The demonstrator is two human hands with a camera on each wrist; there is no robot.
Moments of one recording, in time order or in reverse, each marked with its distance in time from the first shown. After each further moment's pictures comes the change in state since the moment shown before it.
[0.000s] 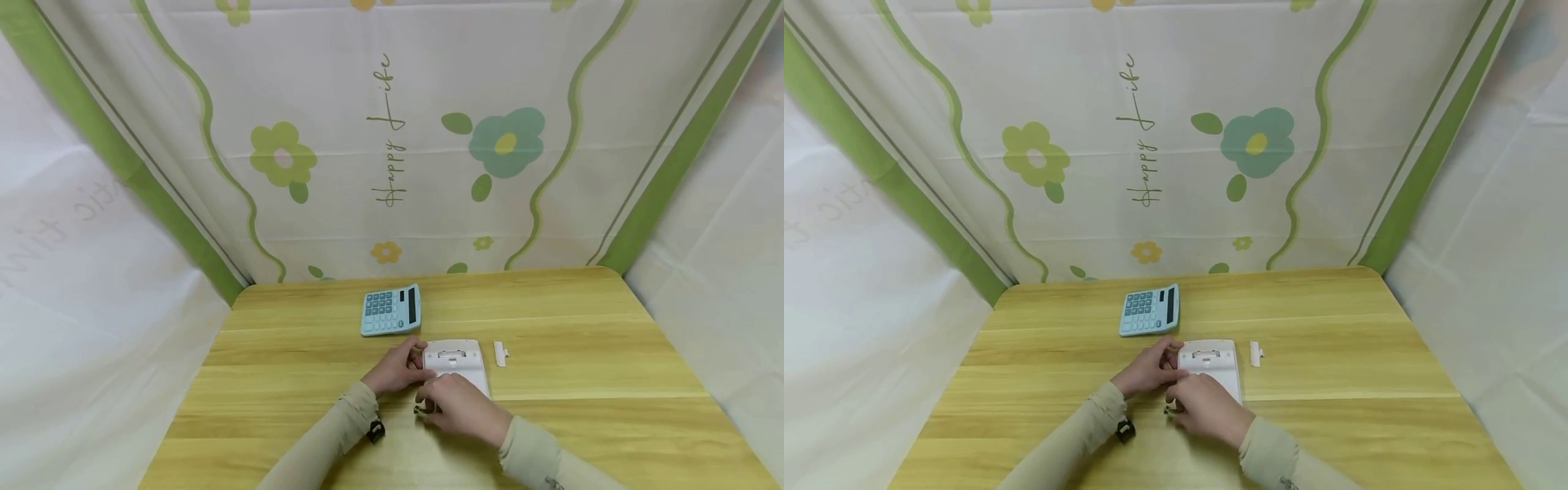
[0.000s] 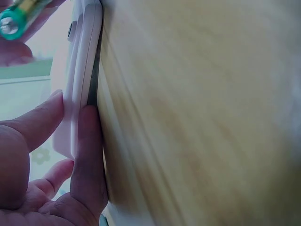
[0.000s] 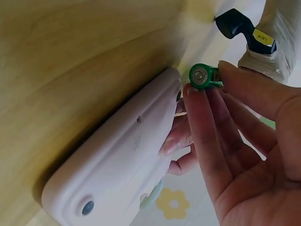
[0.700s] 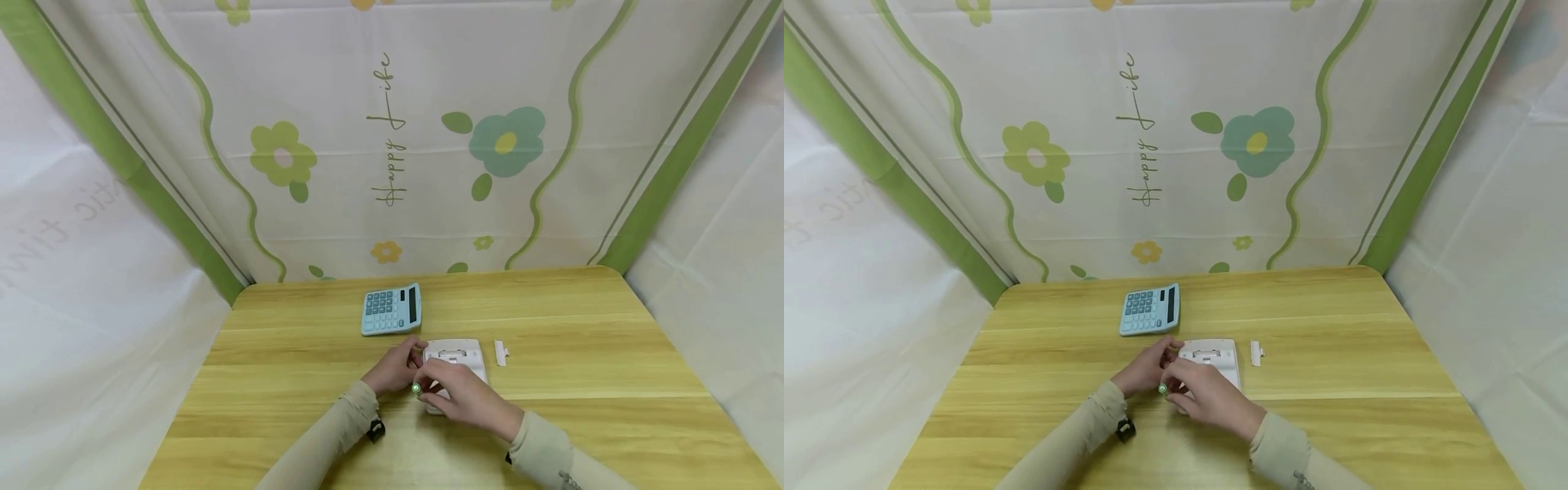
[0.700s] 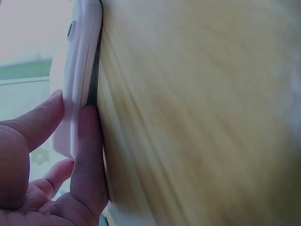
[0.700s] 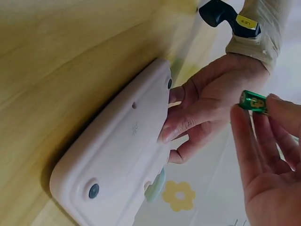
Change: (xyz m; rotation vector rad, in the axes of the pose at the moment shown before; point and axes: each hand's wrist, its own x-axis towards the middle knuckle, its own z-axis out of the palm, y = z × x) left_hand 0.001 -0.001 -0.001 -0.007 -0.023 0.002; right_hand -0.005 0.006 -0.011 0.287 0.223 -0.122
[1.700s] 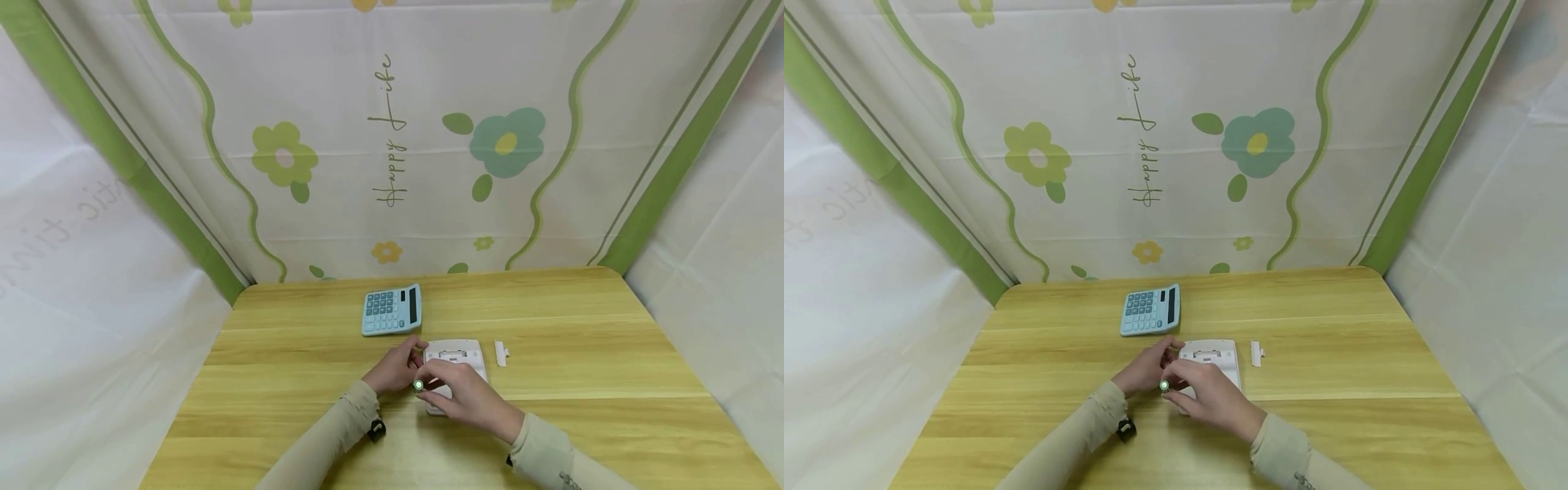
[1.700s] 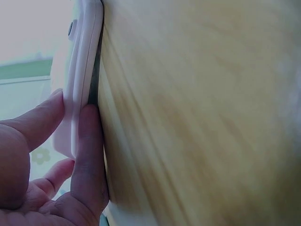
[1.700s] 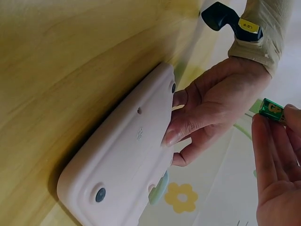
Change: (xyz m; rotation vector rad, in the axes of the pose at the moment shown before) left_hand 0.003 -0.005 0.002 0.018 0.013 0.000; right_hand -0.001 -0.001 0.001 0.101 0.116 -0.081
